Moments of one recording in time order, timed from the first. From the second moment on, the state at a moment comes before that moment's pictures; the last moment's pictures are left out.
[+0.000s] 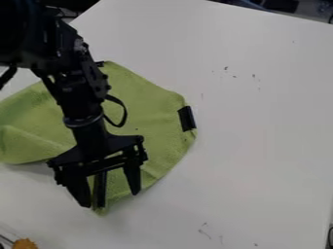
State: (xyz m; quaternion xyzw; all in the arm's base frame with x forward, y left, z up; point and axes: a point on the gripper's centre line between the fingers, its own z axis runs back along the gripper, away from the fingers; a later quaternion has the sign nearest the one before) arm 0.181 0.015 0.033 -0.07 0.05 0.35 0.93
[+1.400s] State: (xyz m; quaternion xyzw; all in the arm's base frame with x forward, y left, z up) arm 0.186 0.013 0.027 -0.06 0.01 0.35 0.93
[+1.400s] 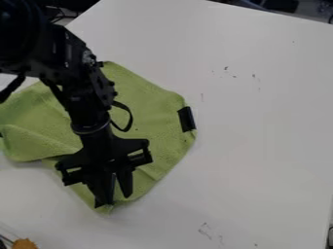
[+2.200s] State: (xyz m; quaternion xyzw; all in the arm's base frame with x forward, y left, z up) arm 0.195 0.026 0.002 -0.05 0.00 0.35 0.94
